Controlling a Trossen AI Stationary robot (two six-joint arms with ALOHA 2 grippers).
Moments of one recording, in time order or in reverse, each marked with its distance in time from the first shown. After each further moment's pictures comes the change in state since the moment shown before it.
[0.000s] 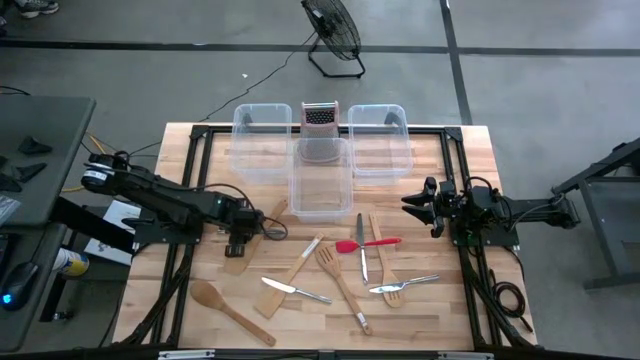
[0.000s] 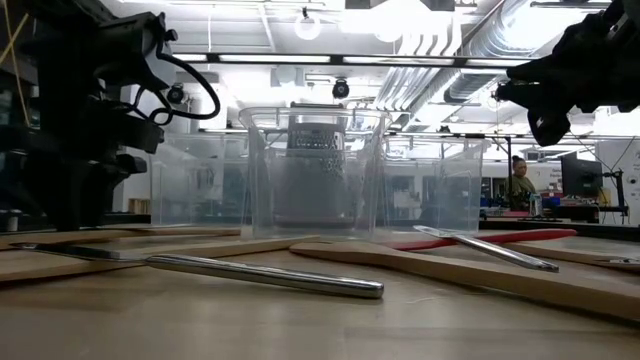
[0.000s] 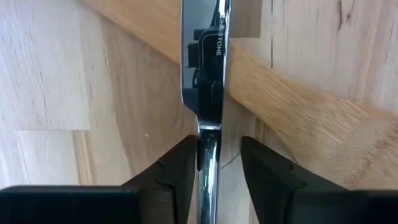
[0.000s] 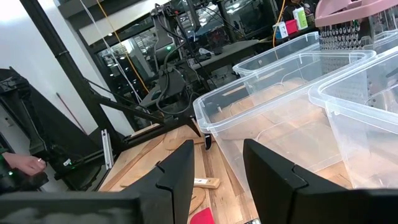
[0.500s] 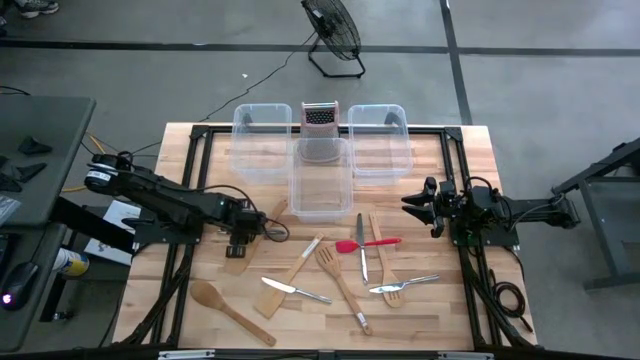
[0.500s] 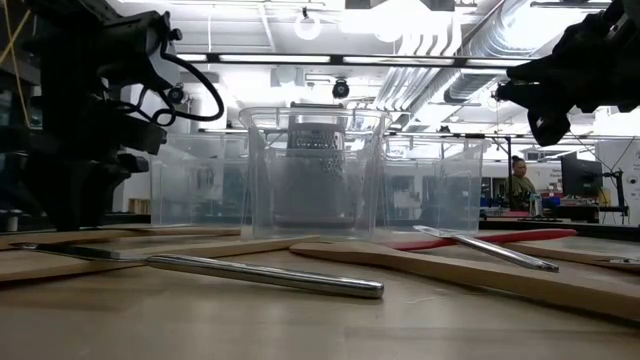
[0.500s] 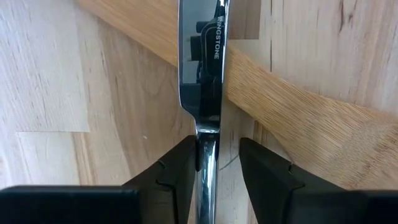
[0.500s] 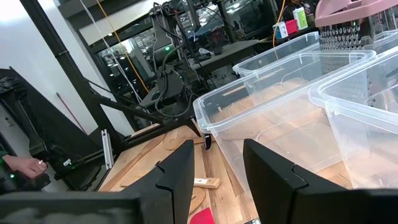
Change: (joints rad) left arm 0.000 0.055 0.001 0.008 -0.022 -0.004; right arm 0.000 0.000 0.000 0.000 0.000 0.000
